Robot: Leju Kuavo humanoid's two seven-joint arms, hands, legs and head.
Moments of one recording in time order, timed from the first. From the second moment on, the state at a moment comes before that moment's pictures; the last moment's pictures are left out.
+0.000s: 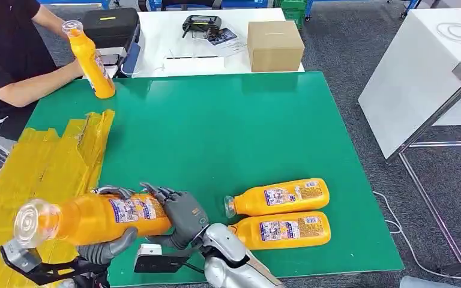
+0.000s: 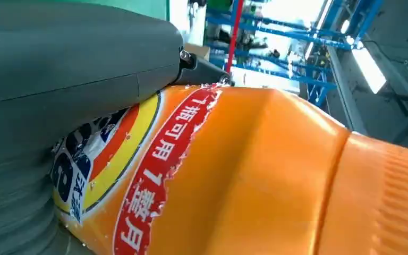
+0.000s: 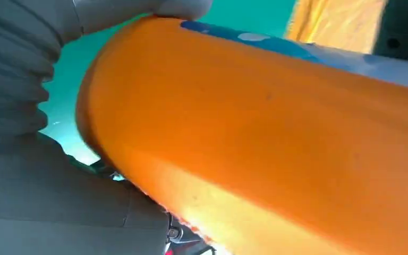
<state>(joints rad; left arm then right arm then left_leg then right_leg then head) 0.19 -0.22 0.01 -1.73 0.17 -0.47 -0.56 -0.34 0.32 0.81 -0.87 0.84 -0.36 -0.24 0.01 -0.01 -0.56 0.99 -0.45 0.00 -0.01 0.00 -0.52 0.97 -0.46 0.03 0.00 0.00</state>
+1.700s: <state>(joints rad) 0.05 0.10 0.32 -1.24 -1.04 0.14 -0.46 -0.25 -0.14 0.58 -1.56 0.55 0.03 -0.27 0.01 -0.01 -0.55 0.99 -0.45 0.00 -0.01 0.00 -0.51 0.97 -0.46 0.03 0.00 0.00</state>
